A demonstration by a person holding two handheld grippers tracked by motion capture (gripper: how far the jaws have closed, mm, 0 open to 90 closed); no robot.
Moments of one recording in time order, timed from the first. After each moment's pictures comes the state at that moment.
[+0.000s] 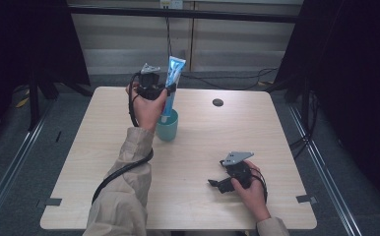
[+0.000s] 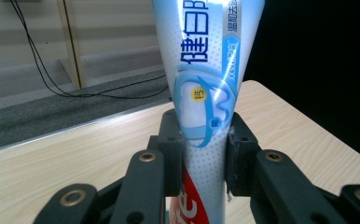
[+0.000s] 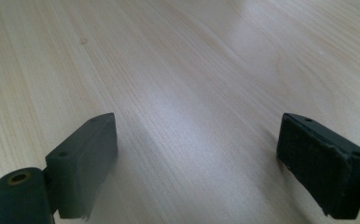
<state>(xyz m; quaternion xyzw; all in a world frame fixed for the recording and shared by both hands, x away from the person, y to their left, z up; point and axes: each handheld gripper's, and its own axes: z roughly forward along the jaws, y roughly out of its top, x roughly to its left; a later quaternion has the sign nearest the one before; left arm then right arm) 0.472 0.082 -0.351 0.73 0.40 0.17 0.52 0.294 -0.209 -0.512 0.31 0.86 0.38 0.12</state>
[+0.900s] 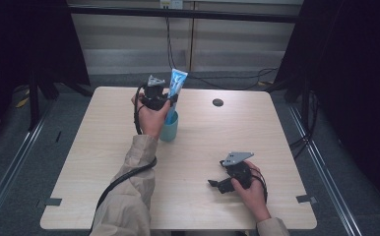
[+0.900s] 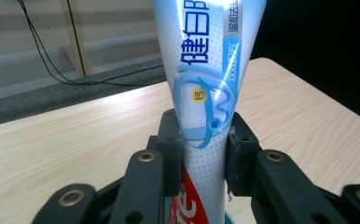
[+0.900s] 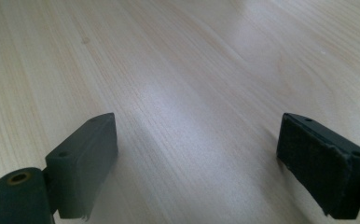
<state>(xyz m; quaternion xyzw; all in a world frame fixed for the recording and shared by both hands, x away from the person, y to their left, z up) 0.472 0.075 -0.392 0.75 0.41 0.17 0.49 0.294 -0.209 -0.512 0.31 0.86 0.38 0.12</state>
